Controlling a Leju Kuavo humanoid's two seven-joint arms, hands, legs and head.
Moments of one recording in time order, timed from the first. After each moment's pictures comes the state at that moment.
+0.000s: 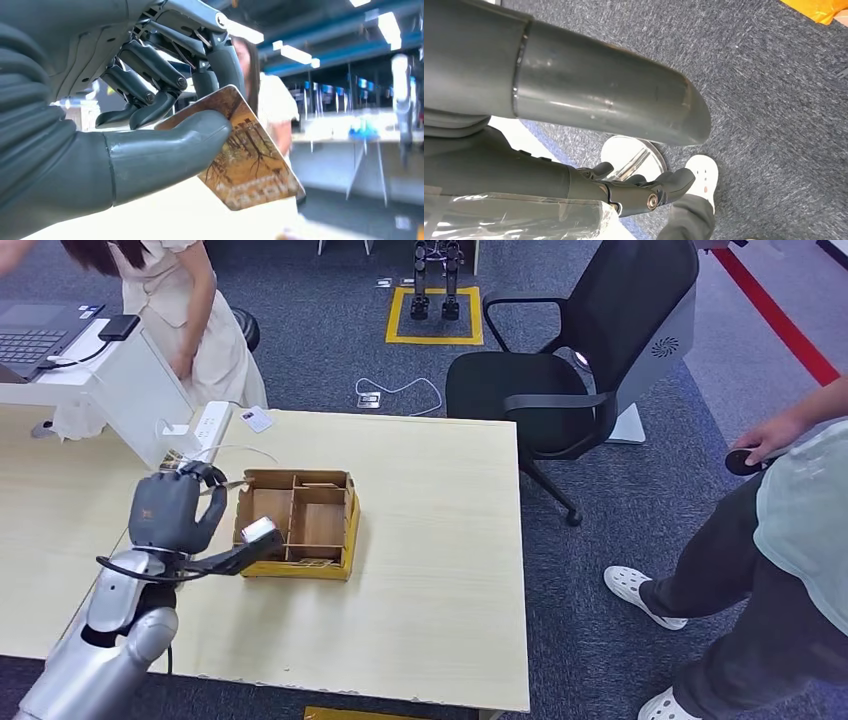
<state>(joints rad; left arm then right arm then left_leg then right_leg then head) -0.22 0.45 -0.29 -1.60 -1.15 0.20 0.14 0.12 -0.07 0.36 -0.76 0.65 -0.31 0.29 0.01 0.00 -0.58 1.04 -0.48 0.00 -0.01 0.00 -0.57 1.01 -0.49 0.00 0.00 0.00</state>
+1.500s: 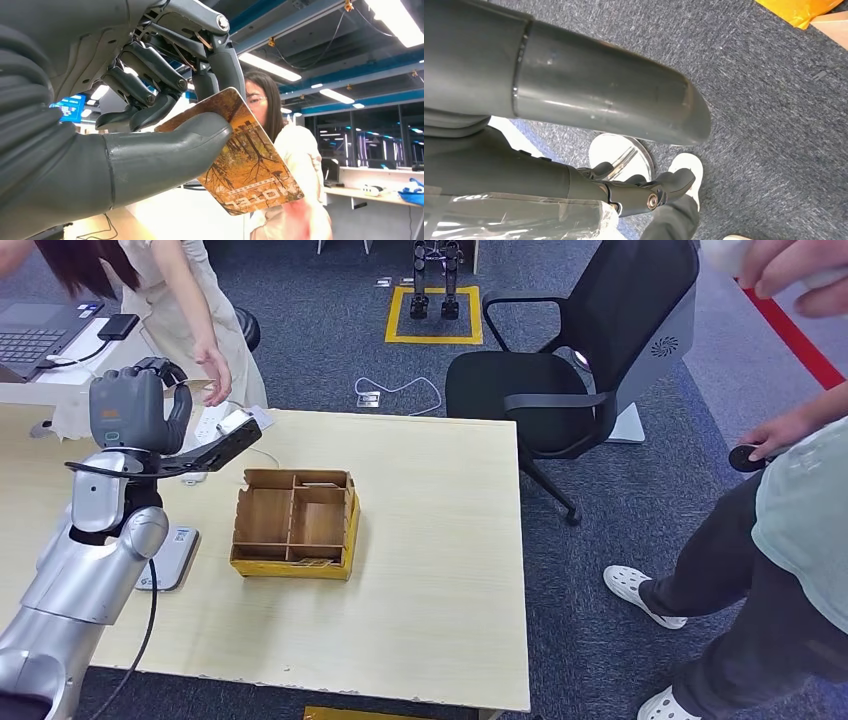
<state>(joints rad) -0.59 0.42 -0.32 -1.35 -1.20 0.23 0.21 0.05 -0.06 0.42 -0.68 0.60 -0.32 0.25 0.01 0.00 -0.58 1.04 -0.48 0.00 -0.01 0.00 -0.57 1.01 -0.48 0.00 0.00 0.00</state>
